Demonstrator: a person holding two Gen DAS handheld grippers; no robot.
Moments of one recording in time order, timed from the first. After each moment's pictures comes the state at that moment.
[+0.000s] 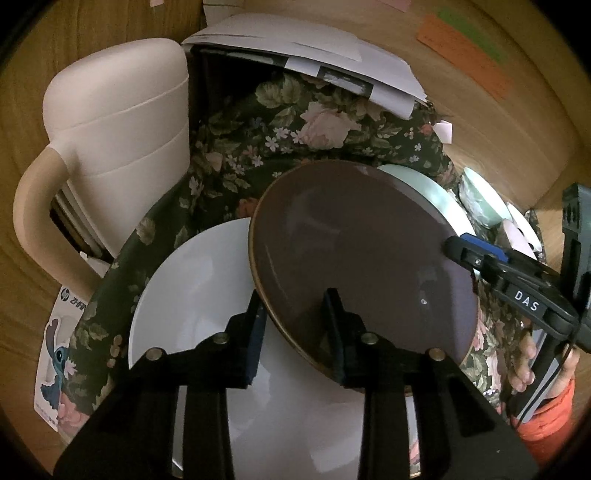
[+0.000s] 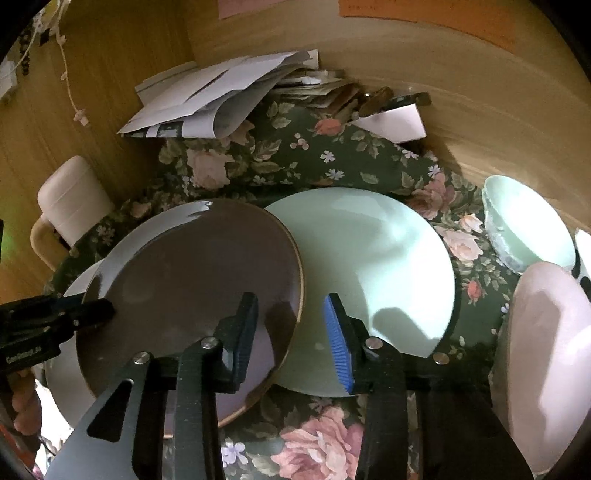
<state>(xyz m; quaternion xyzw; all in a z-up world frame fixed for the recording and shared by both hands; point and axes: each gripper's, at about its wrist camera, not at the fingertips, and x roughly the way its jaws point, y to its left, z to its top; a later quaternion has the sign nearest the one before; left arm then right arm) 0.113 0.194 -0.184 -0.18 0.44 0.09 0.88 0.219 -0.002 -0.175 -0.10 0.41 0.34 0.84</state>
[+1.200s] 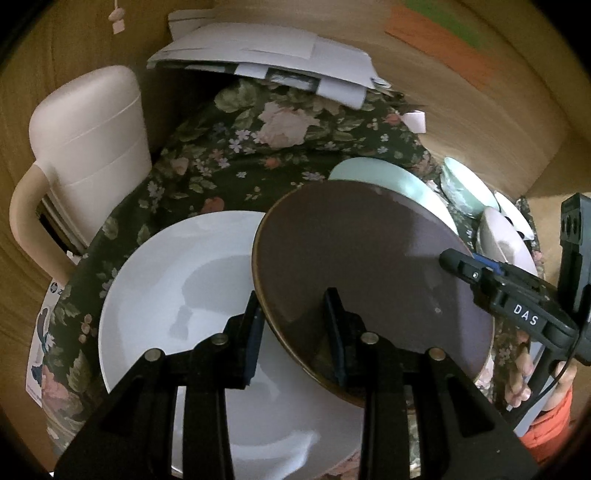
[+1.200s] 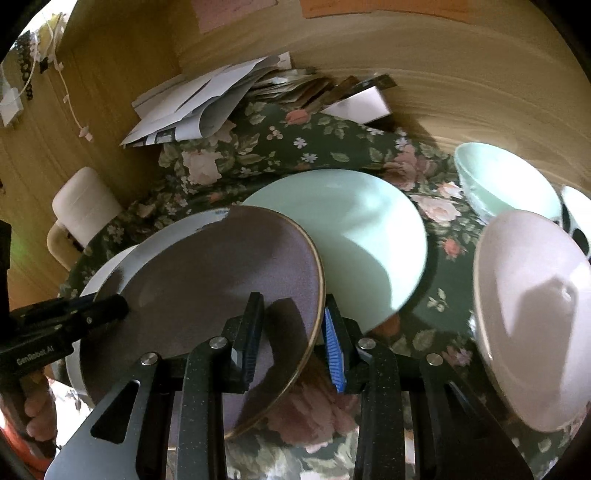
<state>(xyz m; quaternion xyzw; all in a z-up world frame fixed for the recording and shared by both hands) 0.116 0.154 -0.172 -0.16 0.44 0.08 0.88 0.202 -0.044 -0.174 -0.05 0.42 0.34 0.84</state>
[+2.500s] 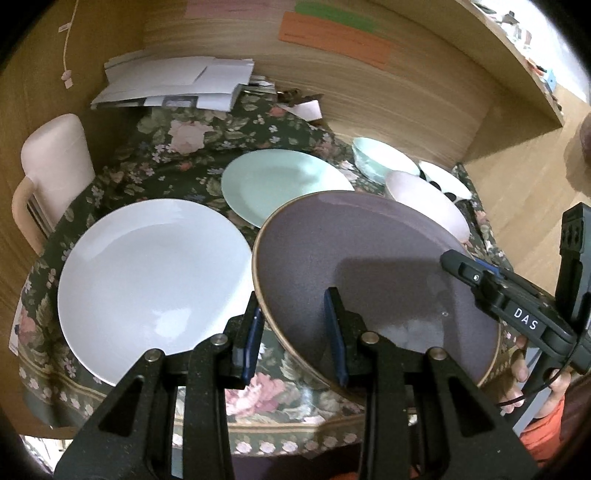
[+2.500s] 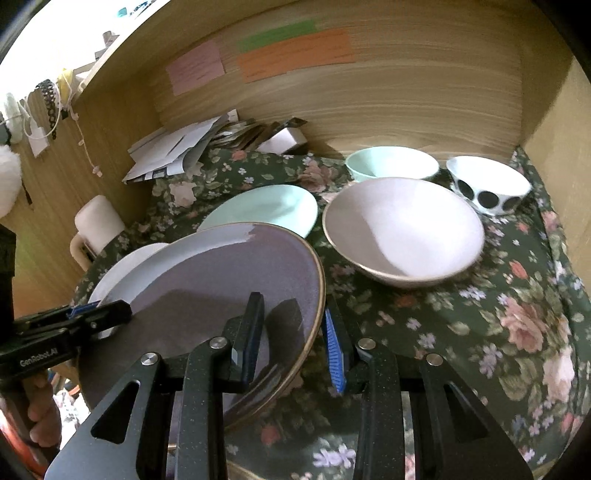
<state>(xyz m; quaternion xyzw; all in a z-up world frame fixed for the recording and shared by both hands) 0.070 0.056 -0.146 -0.12 0.41 0.01 0.90 0.128 -0.155 -0.147 0.01 0.37 0.27 0.89</state>
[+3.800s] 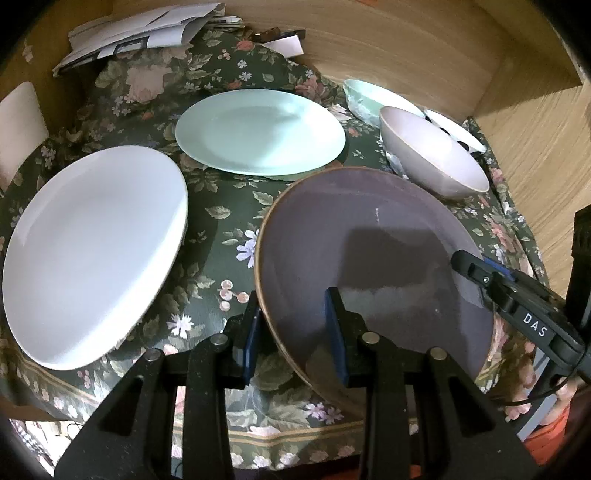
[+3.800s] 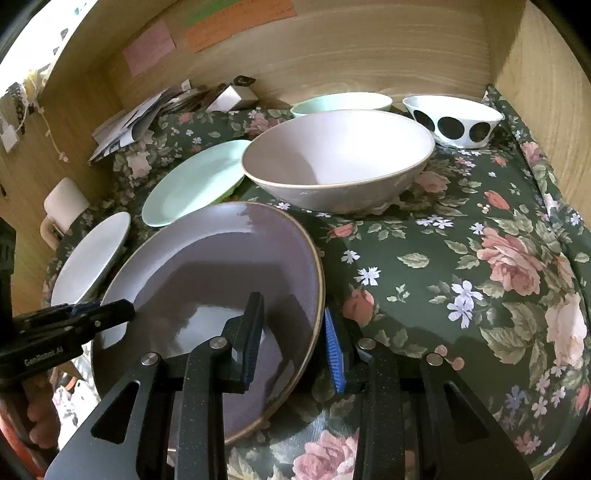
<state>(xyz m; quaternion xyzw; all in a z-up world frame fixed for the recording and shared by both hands) 0.101 0.011 -0.198 -0.11 0.47 0.01 0.87 0.141 -0.198 -0.198 0.02 0.42 0.24 0.87</state>
